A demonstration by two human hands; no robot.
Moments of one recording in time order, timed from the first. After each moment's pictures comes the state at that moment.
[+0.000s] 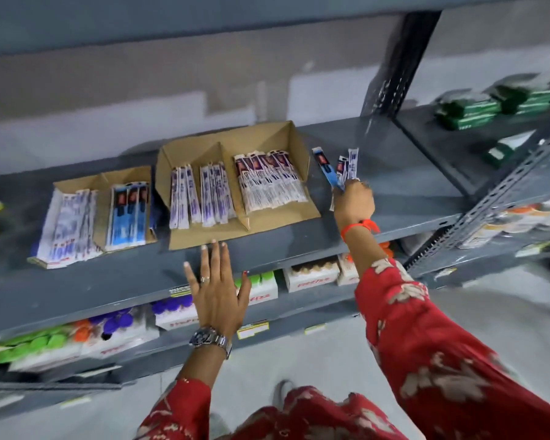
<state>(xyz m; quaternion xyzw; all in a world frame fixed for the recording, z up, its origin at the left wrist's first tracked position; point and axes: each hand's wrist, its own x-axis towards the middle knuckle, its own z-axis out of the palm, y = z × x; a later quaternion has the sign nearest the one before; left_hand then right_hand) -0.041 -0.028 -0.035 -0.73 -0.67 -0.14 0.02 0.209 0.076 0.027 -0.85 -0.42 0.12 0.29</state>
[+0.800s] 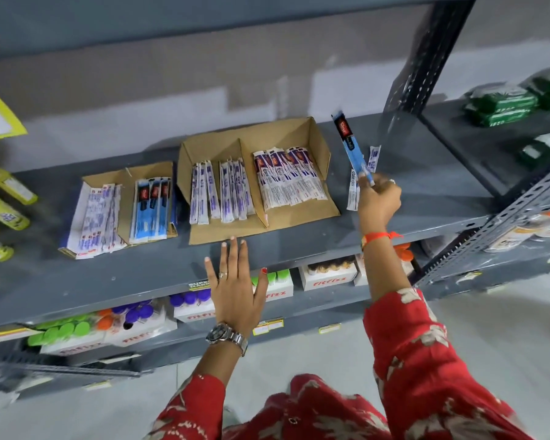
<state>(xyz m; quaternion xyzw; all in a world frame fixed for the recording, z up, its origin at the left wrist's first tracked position) -0.042 -0.031 -0.033 -0.73 -0.66 -0.17 -0.01 0.196 0.066 0.033 -0.73 -0.24 0.22 0.59</state>
